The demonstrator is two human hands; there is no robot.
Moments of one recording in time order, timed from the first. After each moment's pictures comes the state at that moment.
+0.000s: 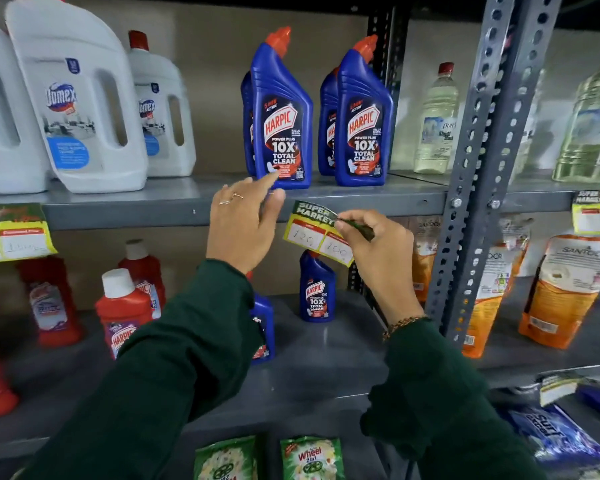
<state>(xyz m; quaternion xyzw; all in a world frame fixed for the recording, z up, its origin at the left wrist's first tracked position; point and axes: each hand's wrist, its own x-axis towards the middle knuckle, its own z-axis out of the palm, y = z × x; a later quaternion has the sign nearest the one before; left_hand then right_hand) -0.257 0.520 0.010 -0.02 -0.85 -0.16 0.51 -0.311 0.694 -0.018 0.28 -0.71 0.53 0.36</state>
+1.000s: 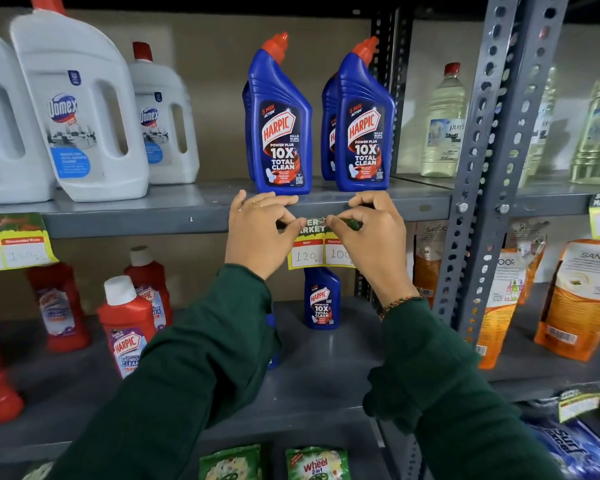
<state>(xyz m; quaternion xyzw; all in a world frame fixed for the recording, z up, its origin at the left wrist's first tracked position) -0.274 0.539 0.007 -0.02 -0.85 -0.19 0.49 -0.339 0.685 -0.004 0.29 -0.74 0.48 0.38</state>
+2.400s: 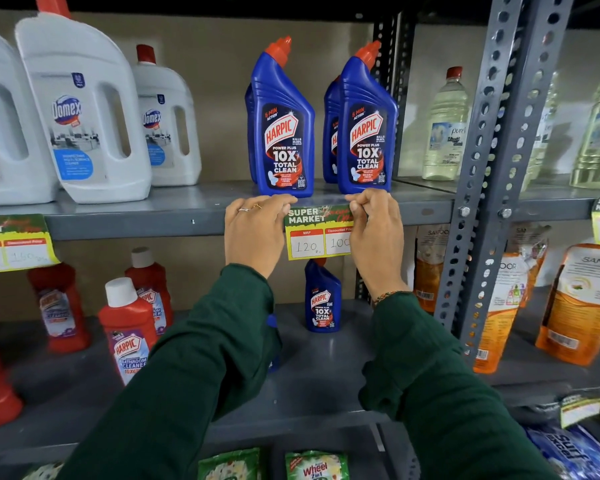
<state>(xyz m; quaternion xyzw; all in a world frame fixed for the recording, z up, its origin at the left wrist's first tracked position) -0.287 0.530 0.002 0.01 -0.82 -0.12 0.56 -0.362 0.678 -0.008 0.27 -0.70 0.48 0.44</state>
